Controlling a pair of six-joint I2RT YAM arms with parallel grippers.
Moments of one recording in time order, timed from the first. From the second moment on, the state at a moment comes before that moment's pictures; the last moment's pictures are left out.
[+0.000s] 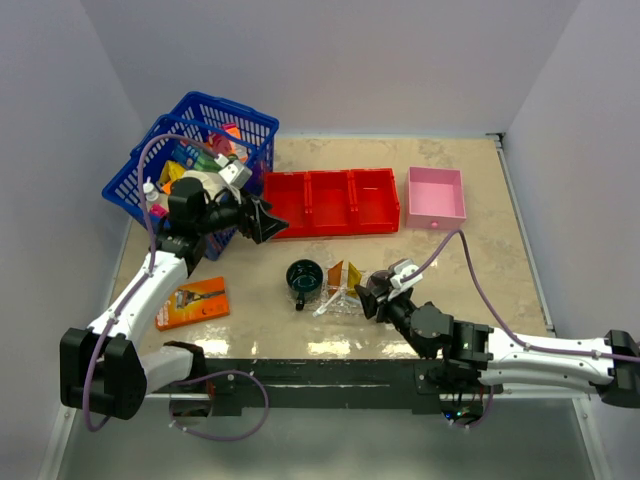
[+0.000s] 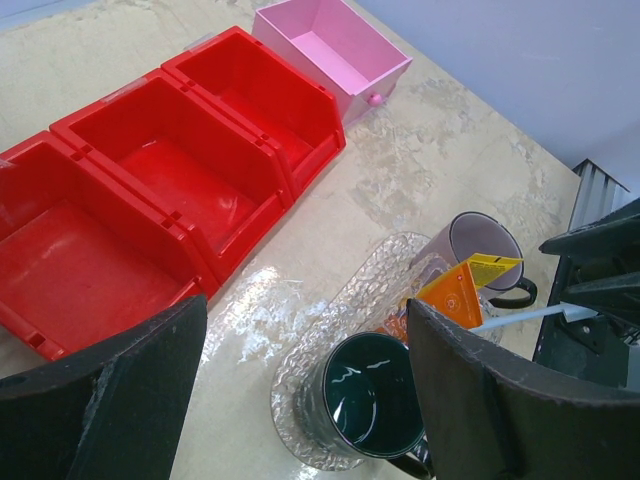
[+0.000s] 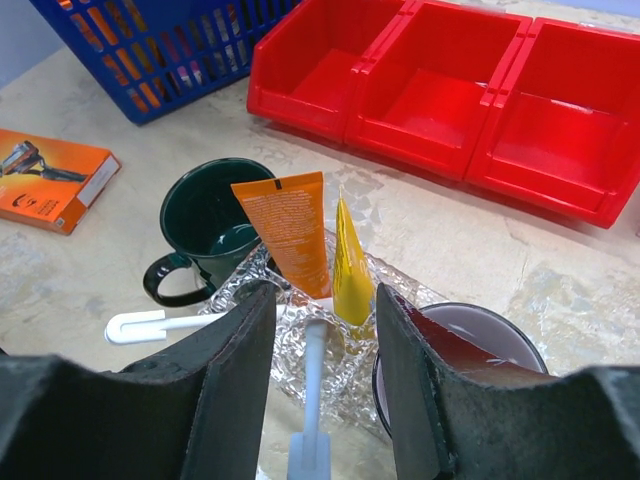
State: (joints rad) left arm -0.19 1.17 0.80 0.10 0.82 -0.14; right arm 1.34 0.62 0.32 0.17 0.77 0.22
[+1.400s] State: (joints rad) left arm -0.17 1.00 0.75 0.11 0.58 -0.15; right arm 0.84 0.80 0.66 -0.09 0.42 0.28
